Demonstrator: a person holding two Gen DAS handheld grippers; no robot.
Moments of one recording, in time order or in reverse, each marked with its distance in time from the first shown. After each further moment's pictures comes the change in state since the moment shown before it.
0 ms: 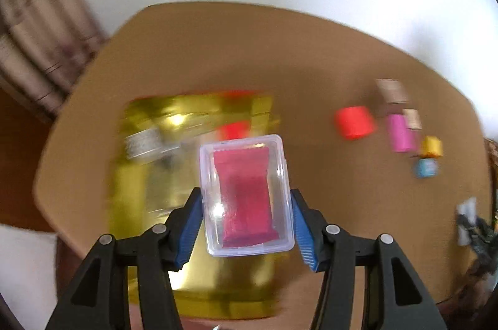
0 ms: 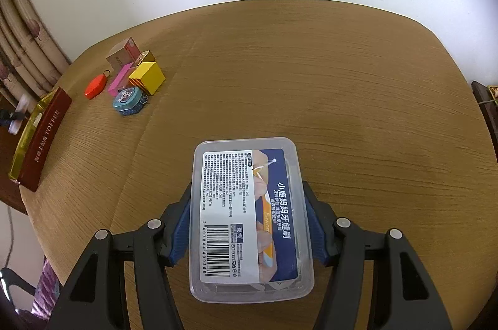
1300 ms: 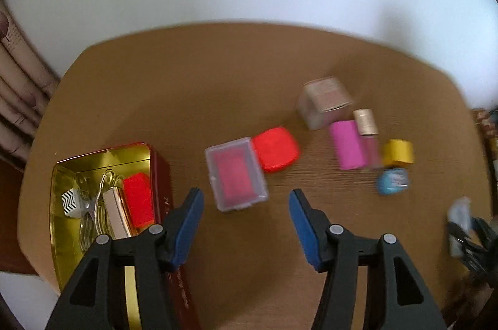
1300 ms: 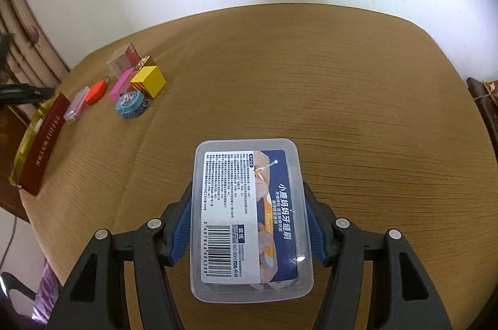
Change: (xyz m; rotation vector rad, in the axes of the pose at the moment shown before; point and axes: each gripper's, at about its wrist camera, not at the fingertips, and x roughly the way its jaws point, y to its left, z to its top) left arm 0.037 -0.154 0.055 0.190 -0.032 -0.059; right arm -0.008 -0.006 -0.010 0.035 -0.051 0.007
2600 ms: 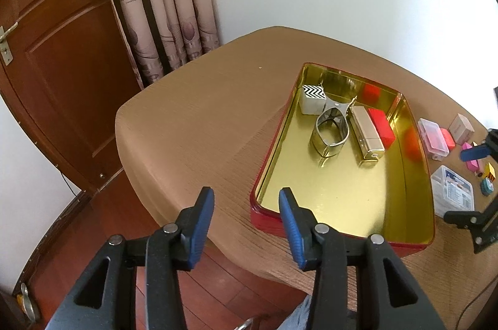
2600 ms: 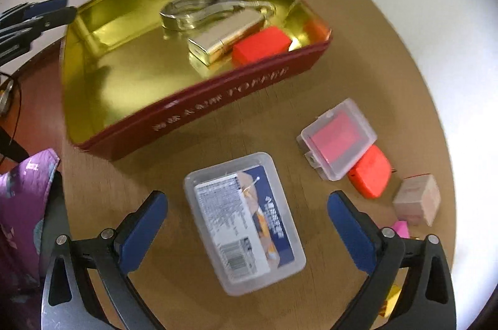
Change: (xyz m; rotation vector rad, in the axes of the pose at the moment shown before) left arm -0.062 0.186 -0.224 -0.483 -0.264 0.303; right arm 0.100 0.376 0.041 -1.131 0.306 0.172
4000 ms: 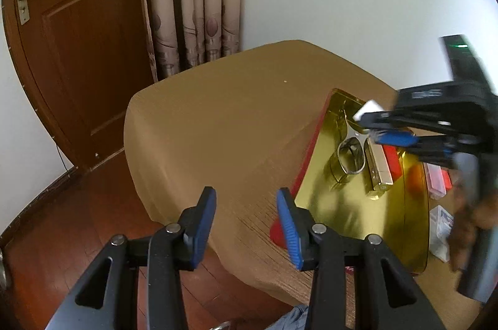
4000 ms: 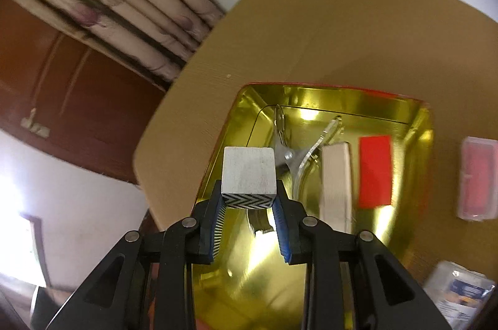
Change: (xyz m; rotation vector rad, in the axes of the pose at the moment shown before) left arm -0.003 0.042 0.010 -0.171 -0.028 -0.030; right arm 0.015 -0.002 0.128 0.843 -0.262 0.418
